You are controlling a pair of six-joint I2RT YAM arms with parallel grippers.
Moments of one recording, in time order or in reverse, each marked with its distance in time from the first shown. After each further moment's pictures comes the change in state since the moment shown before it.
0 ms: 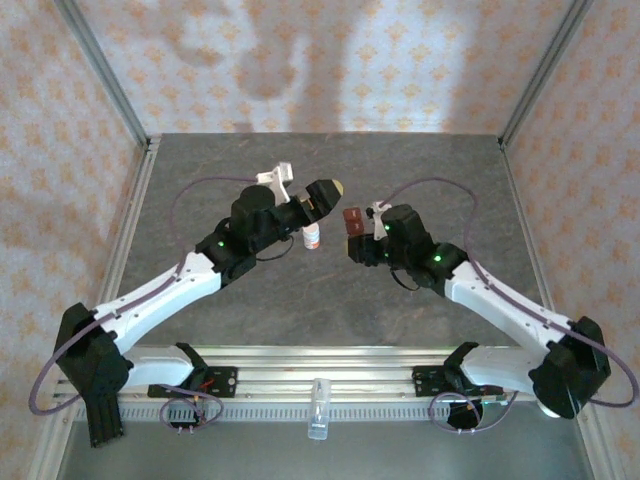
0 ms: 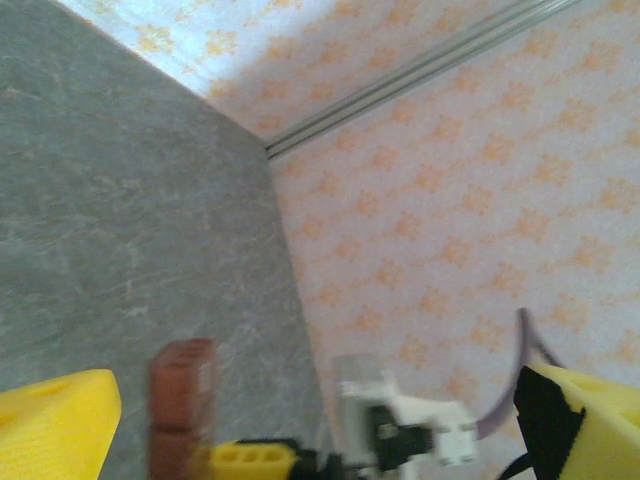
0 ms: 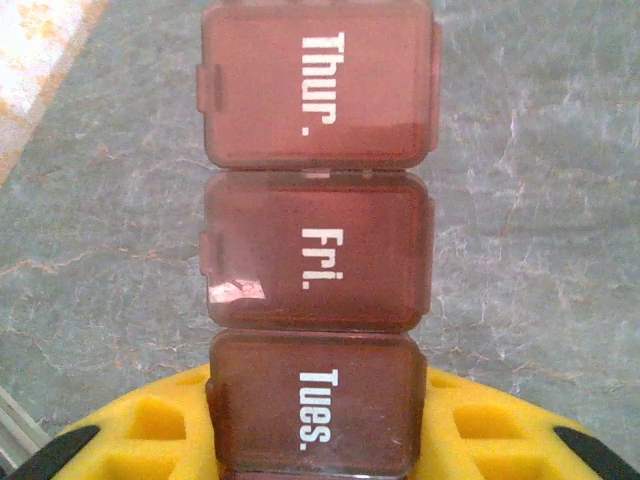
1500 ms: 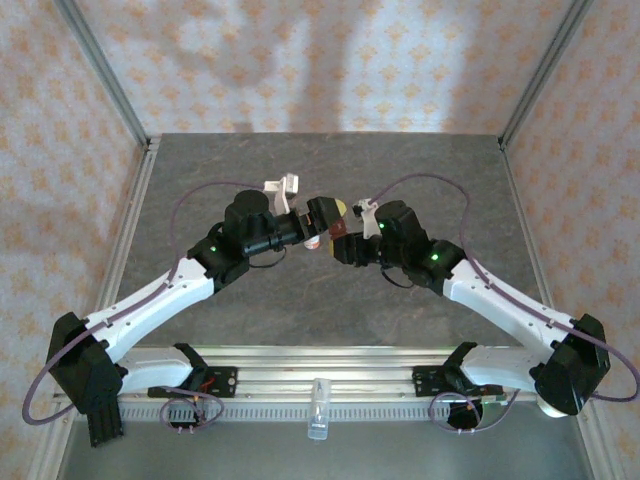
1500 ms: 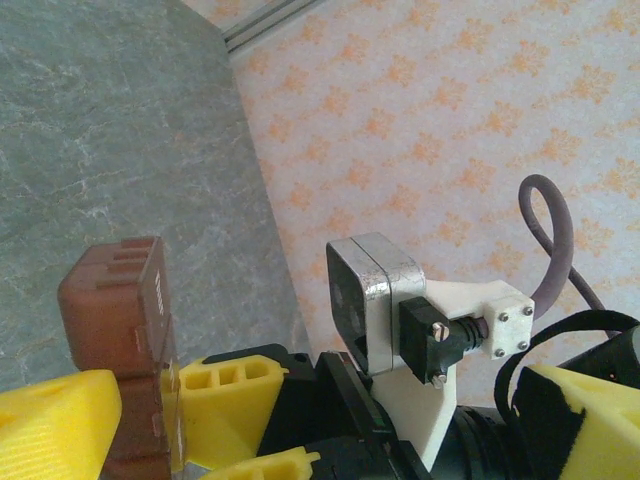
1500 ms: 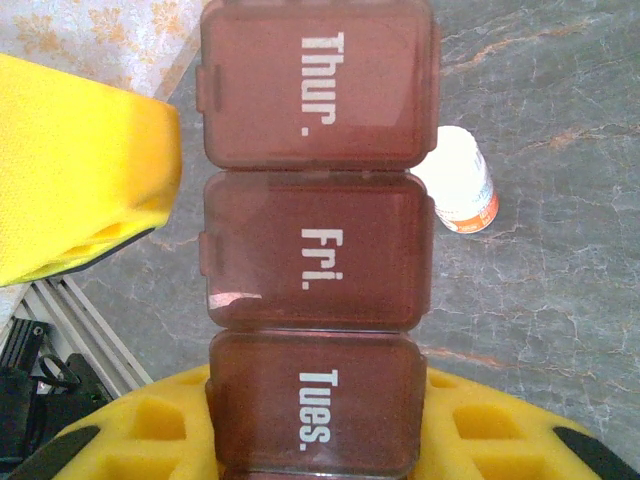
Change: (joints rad) left arm 0.012 -0.044 -0.040 -0.026 0.237 -0.013; right arm 0.064 0.034 0.072 0.018 -0.125 0.059
